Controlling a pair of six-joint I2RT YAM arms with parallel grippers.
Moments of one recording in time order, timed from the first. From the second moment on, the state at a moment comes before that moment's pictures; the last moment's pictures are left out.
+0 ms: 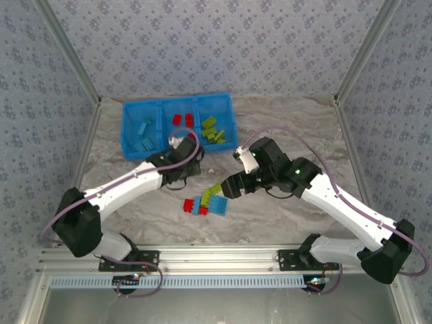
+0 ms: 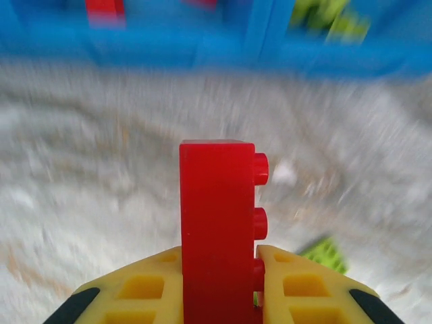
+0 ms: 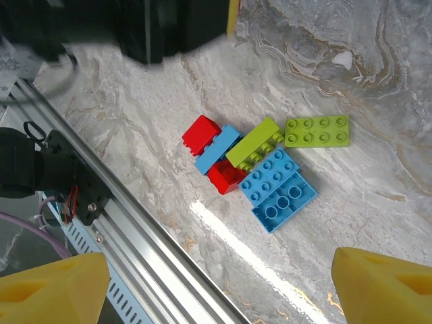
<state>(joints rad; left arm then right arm) -0.74 1.44 1.10 -0.62 -0.33 -0.77 0.78 1.16 1.12 -0.82 -0.30 0.34</state>
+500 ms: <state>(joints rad) -0.34 1.99 1.68 -0.62 -0.15 -0.53 0.79 1.08 1.11 -0.87 -0.24 0.40</state>
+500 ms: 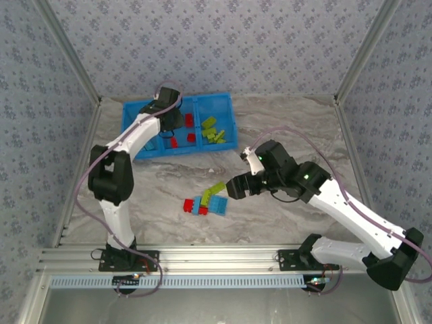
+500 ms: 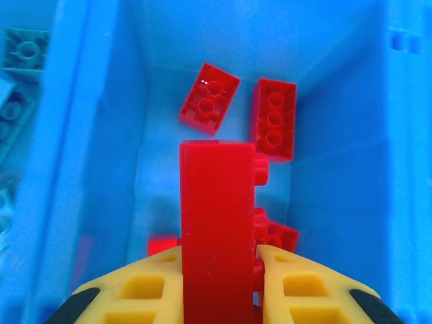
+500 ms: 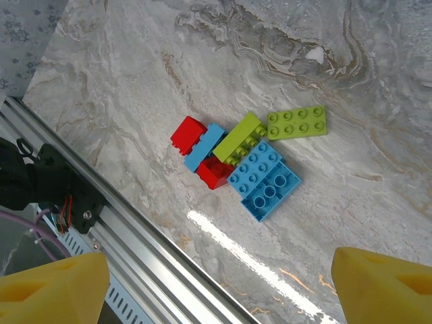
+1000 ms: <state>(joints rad) -0.36 1.85 1.62 -0.68 -0.05 -0.50 0.79 1.05 1.06 -0.86 -0.16 0.47</state>
